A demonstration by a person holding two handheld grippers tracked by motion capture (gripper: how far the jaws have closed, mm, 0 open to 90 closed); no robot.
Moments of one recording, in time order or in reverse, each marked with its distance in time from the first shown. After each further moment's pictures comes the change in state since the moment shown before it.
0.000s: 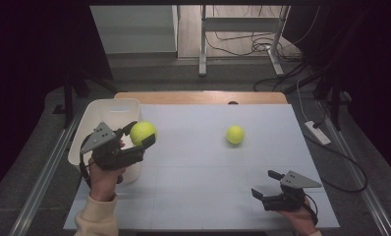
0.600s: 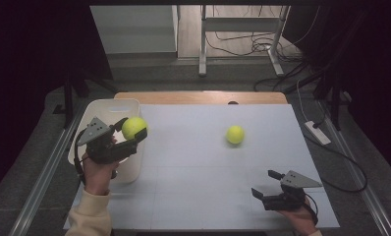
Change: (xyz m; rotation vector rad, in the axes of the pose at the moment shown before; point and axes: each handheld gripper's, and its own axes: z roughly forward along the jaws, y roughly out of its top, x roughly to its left) left arm 0.022 0.000 0.001 0.039 0.091 -0.022; right arm 0.000 0.000 0.000 -0.005 0.002 0.006
